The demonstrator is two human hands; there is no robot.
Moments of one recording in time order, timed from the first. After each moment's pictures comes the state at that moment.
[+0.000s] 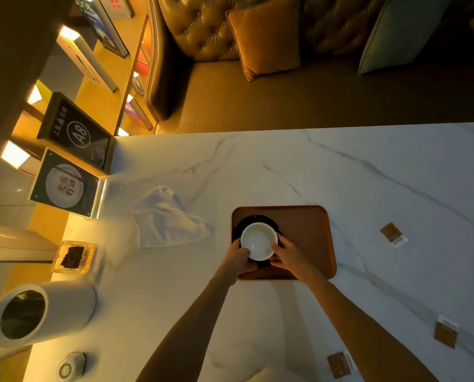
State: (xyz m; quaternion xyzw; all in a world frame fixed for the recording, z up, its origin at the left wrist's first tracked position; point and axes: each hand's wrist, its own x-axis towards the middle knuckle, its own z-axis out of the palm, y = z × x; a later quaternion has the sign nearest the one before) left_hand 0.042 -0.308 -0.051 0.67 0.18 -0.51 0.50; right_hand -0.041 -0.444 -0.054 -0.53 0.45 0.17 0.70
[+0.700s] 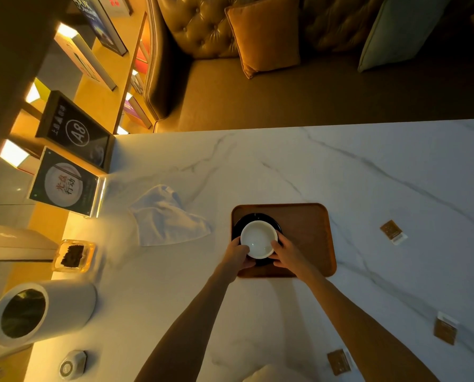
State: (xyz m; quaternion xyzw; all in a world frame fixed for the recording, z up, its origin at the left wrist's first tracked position) left_hand 0.043 -0.310 -0.049 0.68 0.19 -0.50 0.51; right_hand -0.040 -0.442 -0.057 -0.54 0.44 0.19 0.69
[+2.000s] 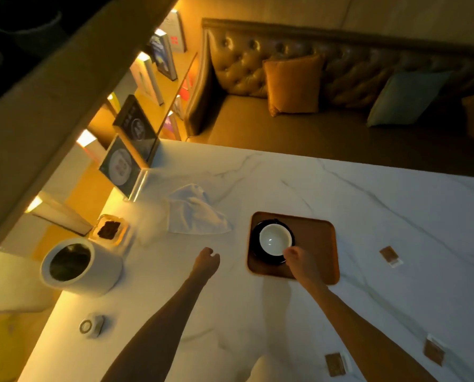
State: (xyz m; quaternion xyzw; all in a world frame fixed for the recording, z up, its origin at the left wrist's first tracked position) left_hand 0.045 -0.159 0.004 0.85 0.09 -0.39 0.35; right_hand -0.077 -0.387 0.017 -0.80 0.40 0.09 0.43
